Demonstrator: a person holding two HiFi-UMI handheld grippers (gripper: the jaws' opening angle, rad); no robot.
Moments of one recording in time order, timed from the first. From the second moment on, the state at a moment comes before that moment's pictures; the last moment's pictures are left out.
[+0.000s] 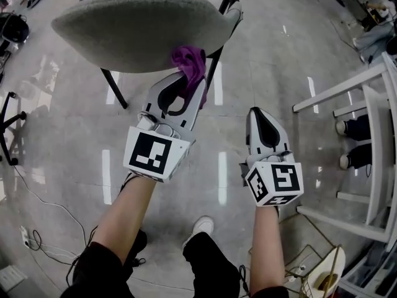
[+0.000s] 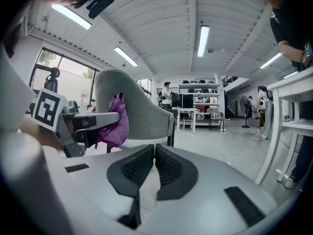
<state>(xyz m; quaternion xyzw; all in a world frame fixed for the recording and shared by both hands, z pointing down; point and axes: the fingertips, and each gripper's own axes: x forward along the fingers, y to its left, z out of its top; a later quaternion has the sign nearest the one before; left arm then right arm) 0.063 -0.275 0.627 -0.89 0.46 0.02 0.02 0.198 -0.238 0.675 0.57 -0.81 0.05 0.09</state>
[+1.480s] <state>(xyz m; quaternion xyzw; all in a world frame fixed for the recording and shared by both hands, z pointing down) -0.048 -0.289 0.659 -0.82 0.56 0.07 0.08 0.151 -0.276 0.725 0.54 -0.84 0.03 0.11</state>
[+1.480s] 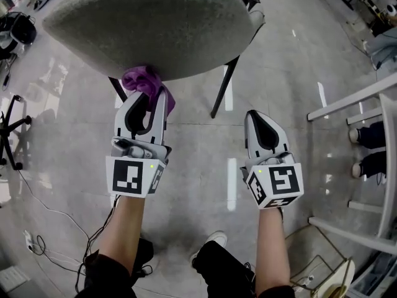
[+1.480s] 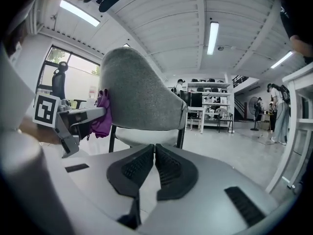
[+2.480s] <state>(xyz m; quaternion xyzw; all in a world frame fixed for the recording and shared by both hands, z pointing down) 0.005 -0.266 0.639 -0.91 0.42 0.03 0.00 0.118 -0.260 0.659 0.53 -0.84 0.02 0.11</state>
